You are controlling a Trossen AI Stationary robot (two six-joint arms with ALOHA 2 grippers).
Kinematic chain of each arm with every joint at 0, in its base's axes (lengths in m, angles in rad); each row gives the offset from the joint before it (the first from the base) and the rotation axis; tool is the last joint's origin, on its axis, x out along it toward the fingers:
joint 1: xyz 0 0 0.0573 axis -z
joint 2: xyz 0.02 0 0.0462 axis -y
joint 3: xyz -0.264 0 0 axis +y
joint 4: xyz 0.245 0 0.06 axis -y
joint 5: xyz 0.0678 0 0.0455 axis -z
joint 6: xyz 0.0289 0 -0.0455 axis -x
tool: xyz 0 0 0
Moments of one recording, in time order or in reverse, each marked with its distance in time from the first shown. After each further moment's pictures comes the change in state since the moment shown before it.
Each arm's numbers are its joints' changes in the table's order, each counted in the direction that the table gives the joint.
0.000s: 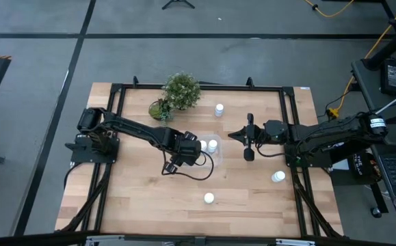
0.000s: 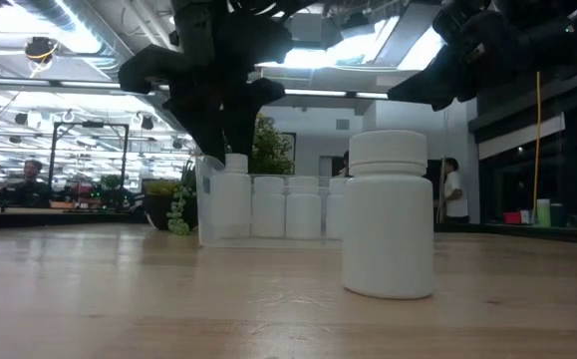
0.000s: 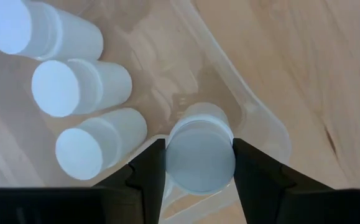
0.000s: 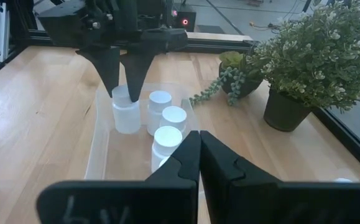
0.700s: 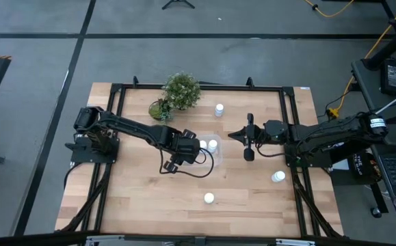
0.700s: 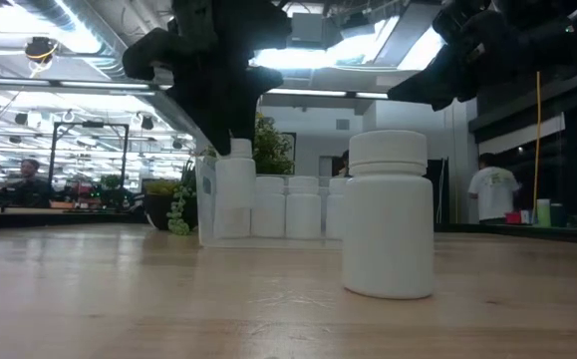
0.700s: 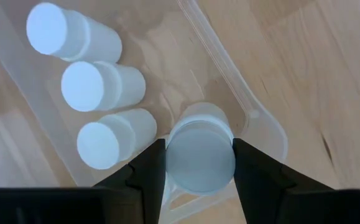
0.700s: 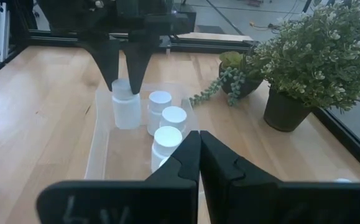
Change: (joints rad) left arm 0.000 0.039 0.000 0.007 -0.016 0.044; right arm 0.000 0.000 0.000 0.000 0.000 0.001
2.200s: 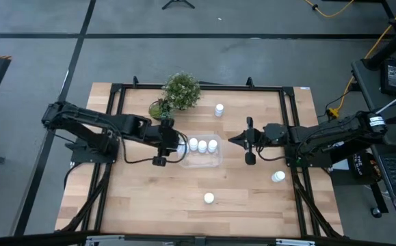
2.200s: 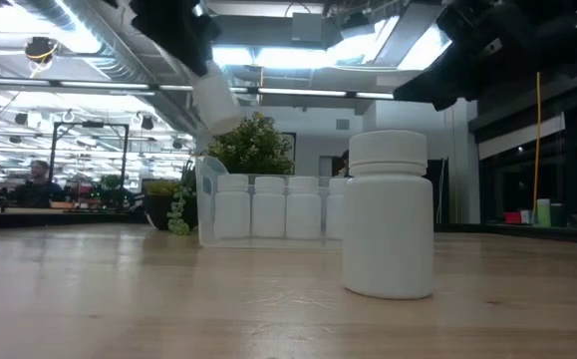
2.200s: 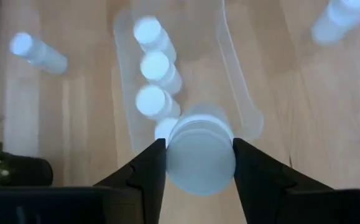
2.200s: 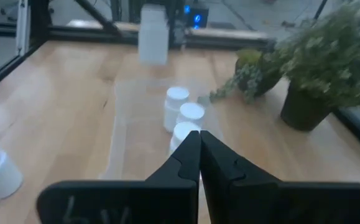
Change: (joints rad) left arm -0.001 0.393 0.188 0.056 -0.043 0.282; right arm -0.050 0.000 0.000 -0.015 0.002 -0.007
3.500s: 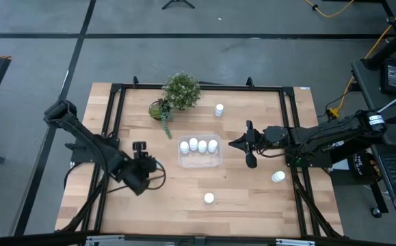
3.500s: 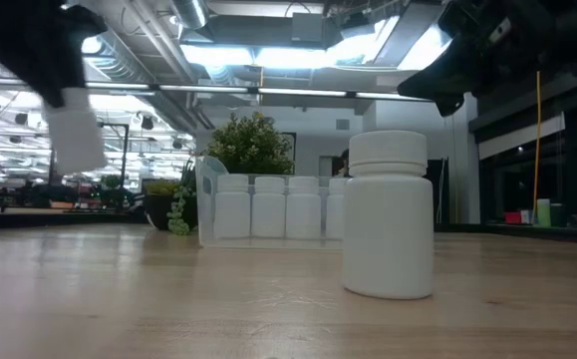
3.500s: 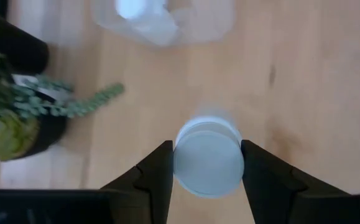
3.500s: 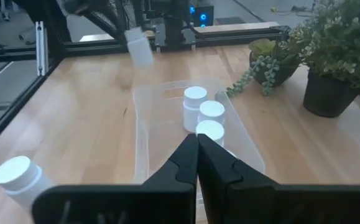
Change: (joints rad) left arm 0.509 0.006 0.139 -0.293 -0.359 0.750; right arm -0.052 0.000 0.000 -0.014 -0.002 -0.152
